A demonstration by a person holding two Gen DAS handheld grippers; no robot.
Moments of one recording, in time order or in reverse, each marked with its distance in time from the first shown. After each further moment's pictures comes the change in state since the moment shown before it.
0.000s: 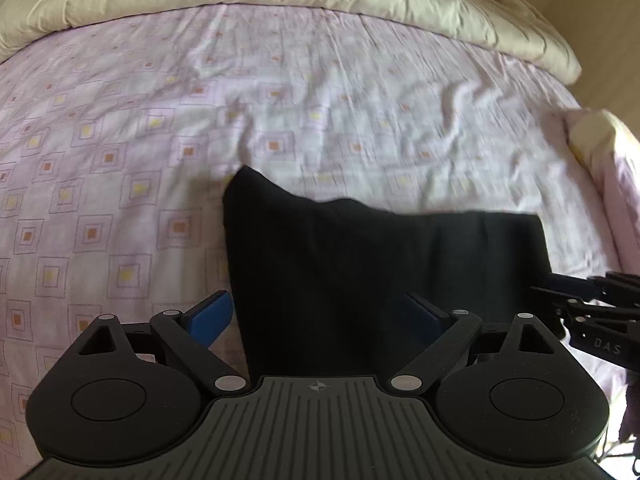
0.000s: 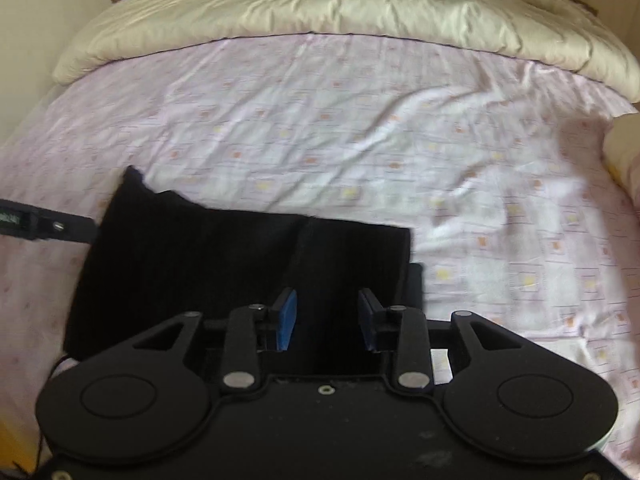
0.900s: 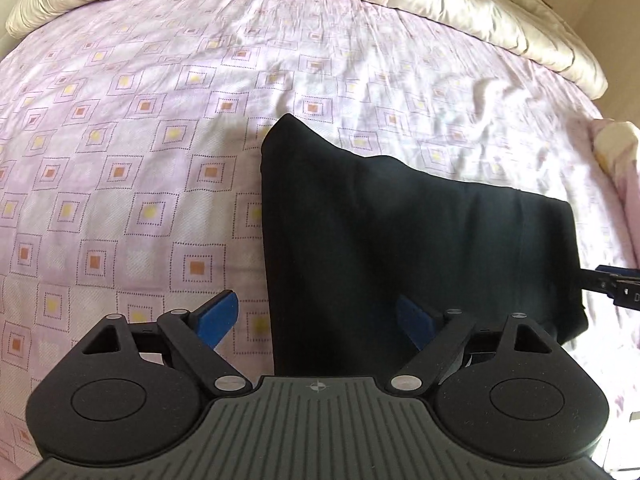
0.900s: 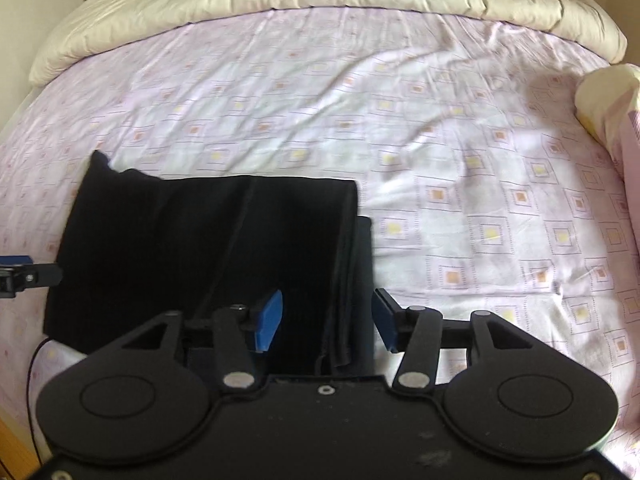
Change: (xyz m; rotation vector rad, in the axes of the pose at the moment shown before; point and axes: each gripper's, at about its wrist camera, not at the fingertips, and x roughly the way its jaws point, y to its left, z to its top) left arm 0.002 0.019 -0.029 -0.110 -0.017 0.061; right arm 0.000 -0.051 -0.009 0.103 0.045 -0.130
